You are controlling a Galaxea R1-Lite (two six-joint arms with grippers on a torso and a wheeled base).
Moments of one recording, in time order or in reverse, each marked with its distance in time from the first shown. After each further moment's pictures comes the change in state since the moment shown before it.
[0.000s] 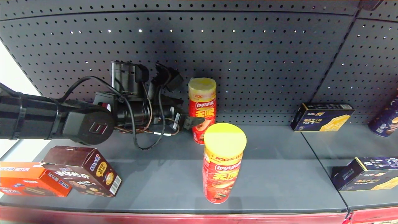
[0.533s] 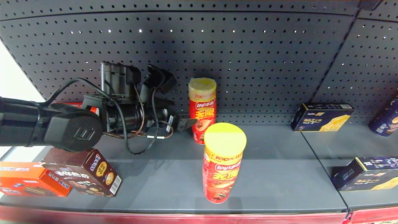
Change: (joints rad) left arm 0.004 -0.058 0.076 -0.010 0.101 0.009; right arm 0.000 0.000 0.000 0.000 0.000 0.000
